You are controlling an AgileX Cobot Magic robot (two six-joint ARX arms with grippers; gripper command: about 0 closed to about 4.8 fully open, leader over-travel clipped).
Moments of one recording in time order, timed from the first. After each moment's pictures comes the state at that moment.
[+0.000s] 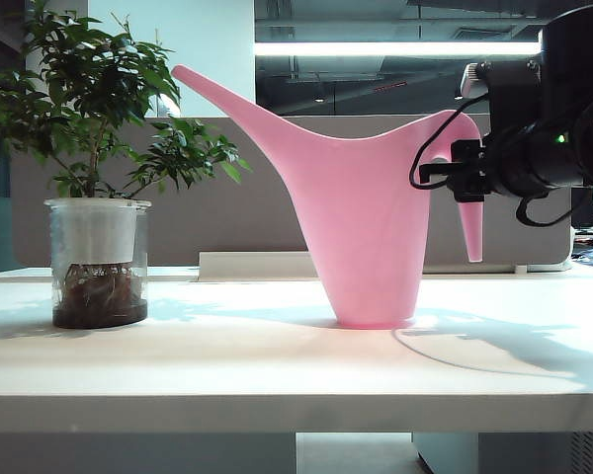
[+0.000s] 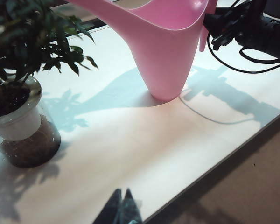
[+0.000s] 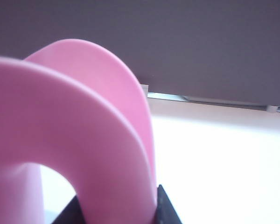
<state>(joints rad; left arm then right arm) -0.33 0.52 0.83 -0.72 0.29 0.12 0.28 1.75 0.69 1.08 0.16 -0.06</state>
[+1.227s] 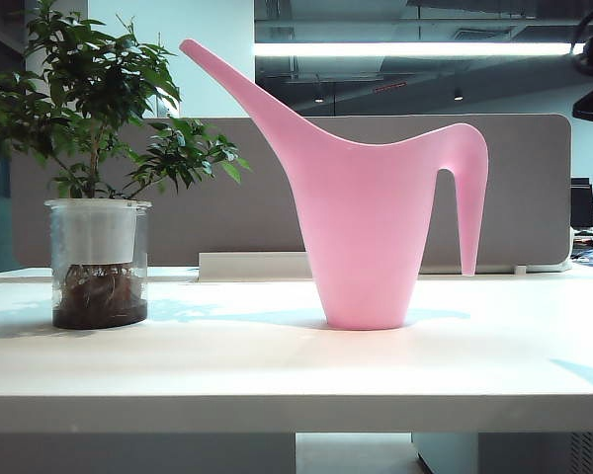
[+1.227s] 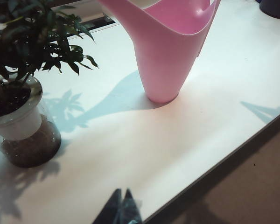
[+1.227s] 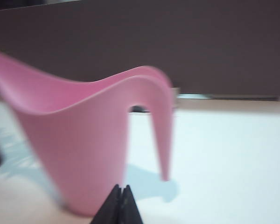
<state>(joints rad) -0.33 0.52 0.83 -0.72 0.29 0.12 0.31 0.76 0.10 0.74 0.04 0.05</state>
